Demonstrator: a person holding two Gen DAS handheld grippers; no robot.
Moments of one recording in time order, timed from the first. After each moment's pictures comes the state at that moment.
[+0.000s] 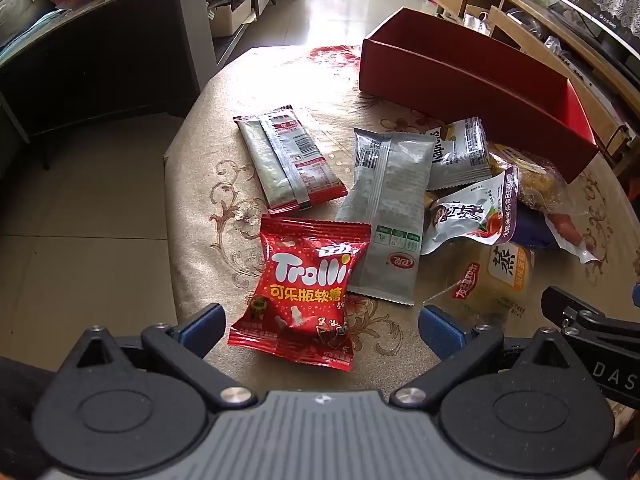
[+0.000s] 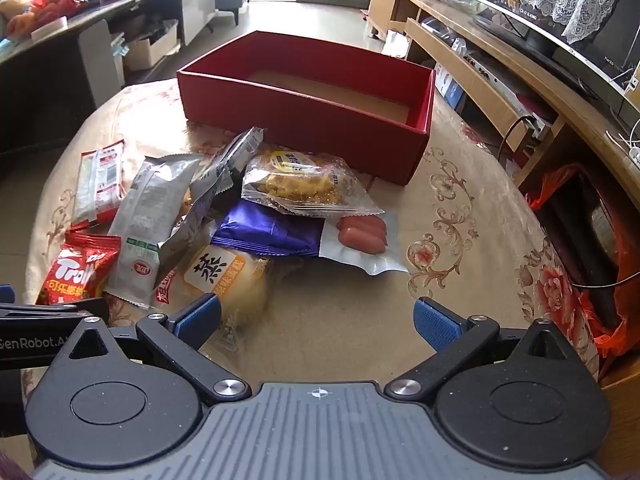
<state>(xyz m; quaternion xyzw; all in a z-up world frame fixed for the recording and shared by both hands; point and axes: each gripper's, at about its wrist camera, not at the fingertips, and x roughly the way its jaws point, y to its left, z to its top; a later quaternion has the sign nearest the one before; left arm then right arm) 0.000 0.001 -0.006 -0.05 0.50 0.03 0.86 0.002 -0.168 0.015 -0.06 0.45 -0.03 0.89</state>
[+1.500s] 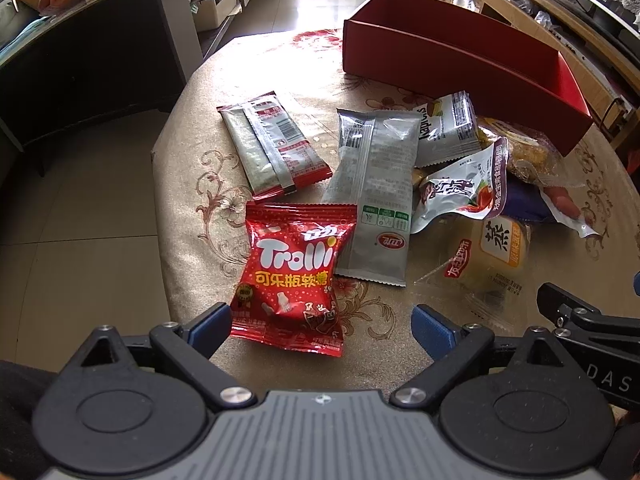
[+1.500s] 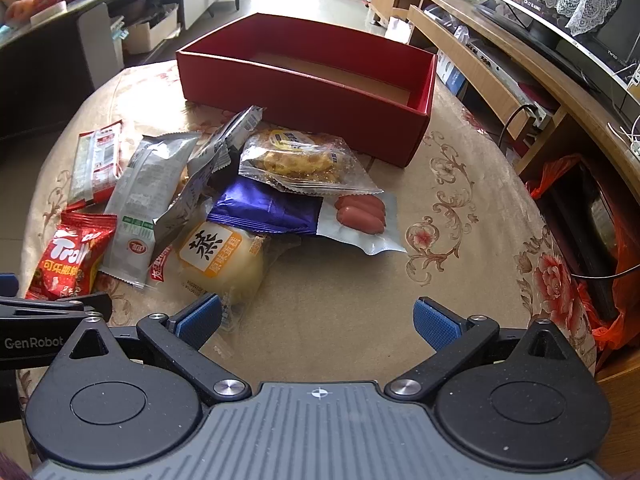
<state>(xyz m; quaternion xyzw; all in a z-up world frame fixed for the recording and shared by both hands) 0.001 -0.011 -0.011 -0.02 0.52 0.01 0.85 -0.001 -0.169 0.008 -0.06 0.46 -0.03 0.88</state>
